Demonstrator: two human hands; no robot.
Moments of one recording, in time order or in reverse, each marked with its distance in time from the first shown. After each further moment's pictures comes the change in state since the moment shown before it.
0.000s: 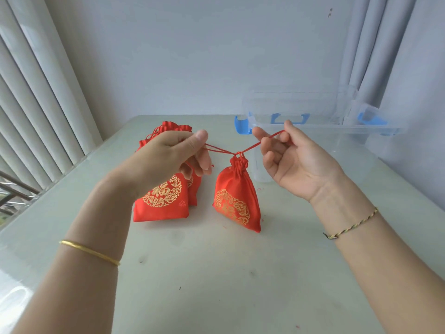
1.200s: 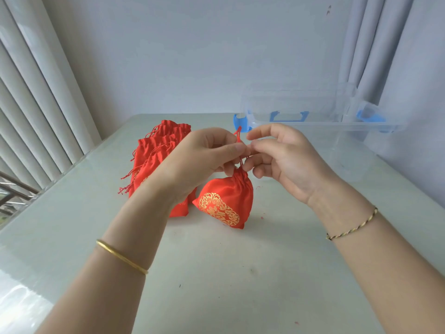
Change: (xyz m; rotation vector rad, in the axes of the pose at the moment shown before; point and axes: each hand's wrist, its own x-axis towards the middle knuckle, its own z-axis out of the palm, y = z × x) left_hand 0.010 0.014 0.041 -0.141 0.071 -0.012; right_hand -0.015 0.007 0.015 -0.657 -0.118 -0.216
